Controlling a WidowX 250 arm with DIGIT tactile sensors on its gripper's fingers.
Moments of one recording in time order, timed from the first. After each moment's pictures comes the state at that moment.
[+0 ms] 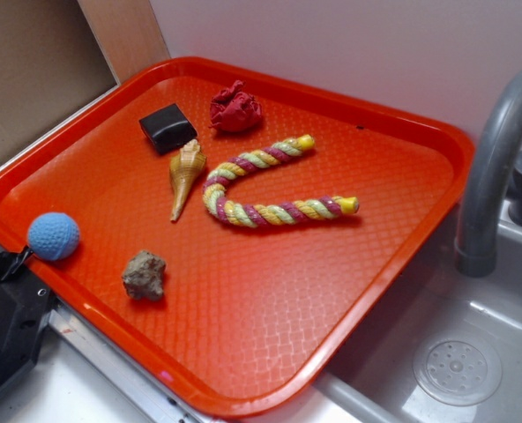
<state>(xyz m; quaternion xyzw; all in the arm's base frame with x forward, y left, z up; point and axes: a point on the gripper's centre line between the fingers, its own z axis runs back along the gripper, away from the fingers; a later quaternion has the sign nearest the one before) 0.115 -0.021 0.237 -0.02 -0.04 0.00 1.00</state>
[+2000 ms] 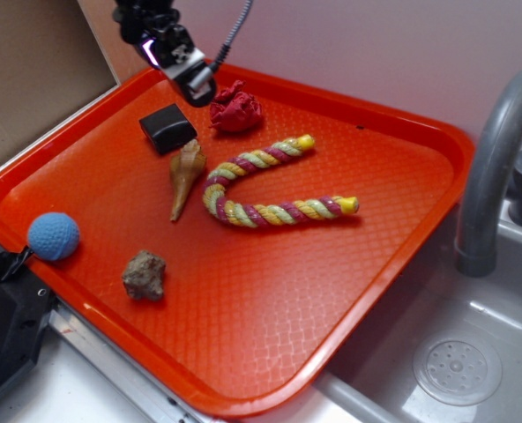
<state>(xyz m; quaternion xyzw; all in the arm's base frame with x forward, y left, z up) 0.272 -0.002 0.113 0.01 -0.11 -0.08 0.99</state>
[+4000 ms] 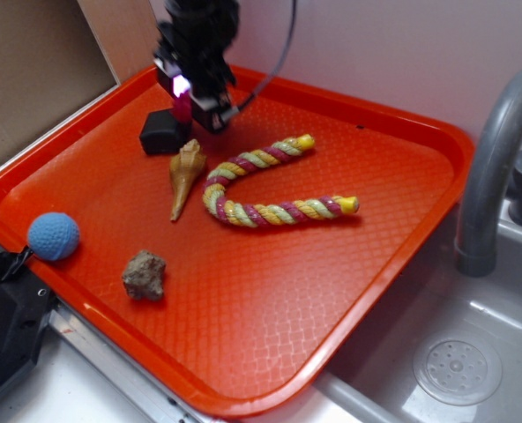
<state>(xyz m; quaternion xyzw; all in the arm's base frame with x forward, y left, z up) 0.284 0.034 0.091 0.13 0.02 0.02 0.99</state>
